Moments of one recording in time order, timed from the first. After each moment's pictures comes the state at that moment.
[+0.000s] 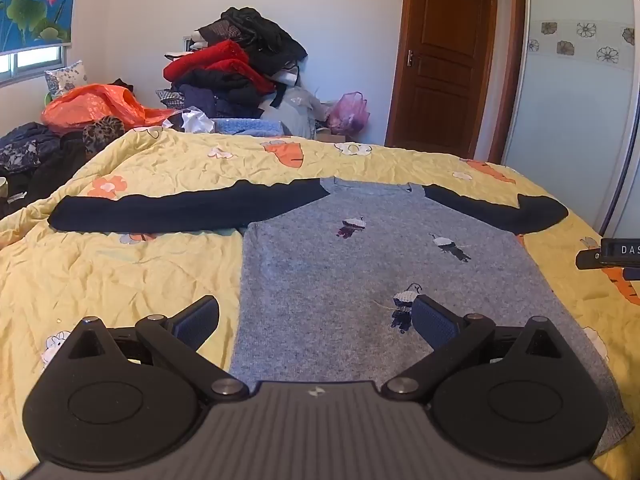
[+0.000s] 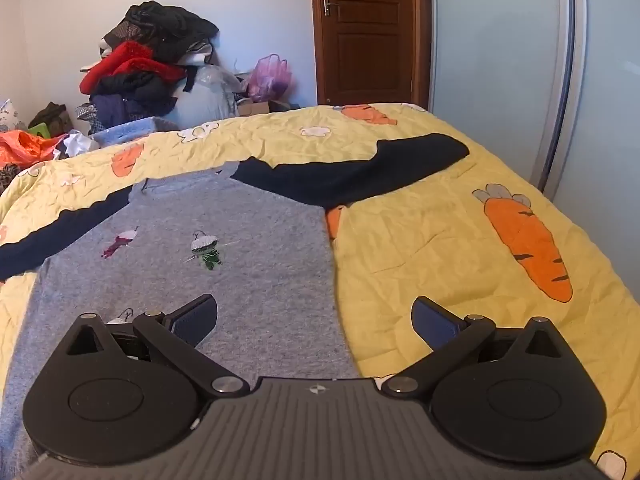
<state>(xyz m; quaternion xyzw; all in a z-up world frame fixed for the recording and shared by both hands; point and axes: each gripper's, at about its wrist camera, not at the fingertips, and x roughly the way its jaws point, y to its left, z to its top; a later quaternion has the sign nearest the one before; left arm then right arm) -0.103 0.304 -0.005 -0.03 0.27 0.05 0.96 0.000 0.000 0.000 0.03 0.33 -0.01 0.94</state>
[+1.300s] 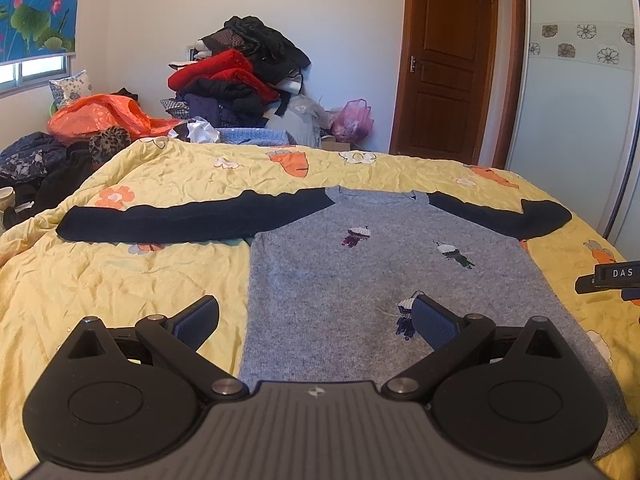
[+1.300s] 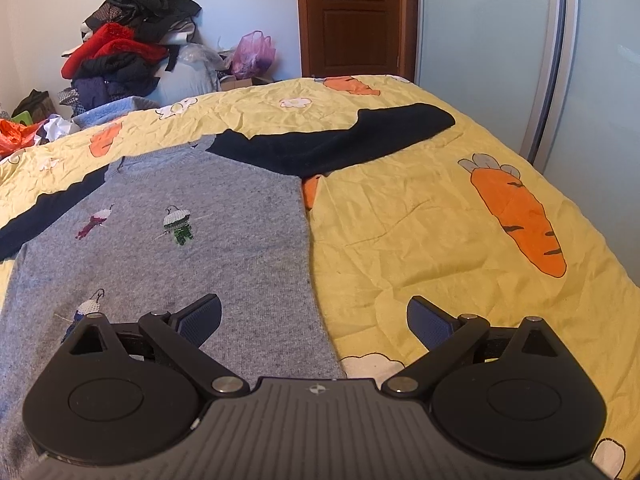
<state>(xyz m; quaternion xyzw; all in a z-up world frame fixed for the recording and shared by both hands) -0.108 0.302 0.000 -0.02 0.26 0.05 0.96 0.010 -0.013 -0.020 0.05 0.37 -0.02 0.93</state>
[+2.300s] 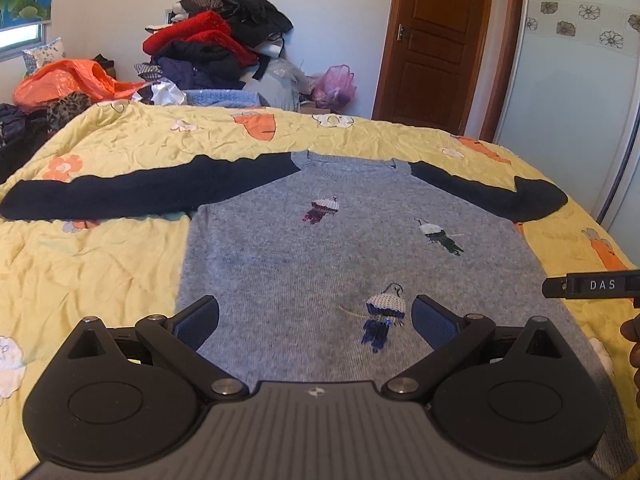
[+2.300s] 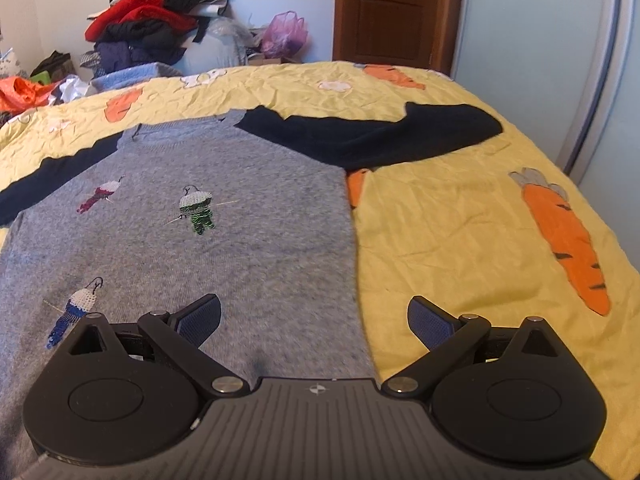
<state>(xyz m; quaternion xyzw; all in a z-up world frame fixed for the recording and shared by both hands) -0.031 0.280 -0.035 -0.05 0.31 0.02 0.95 0.058 0.020 -0.044 0.00 0.39 0.01 0.92</state>
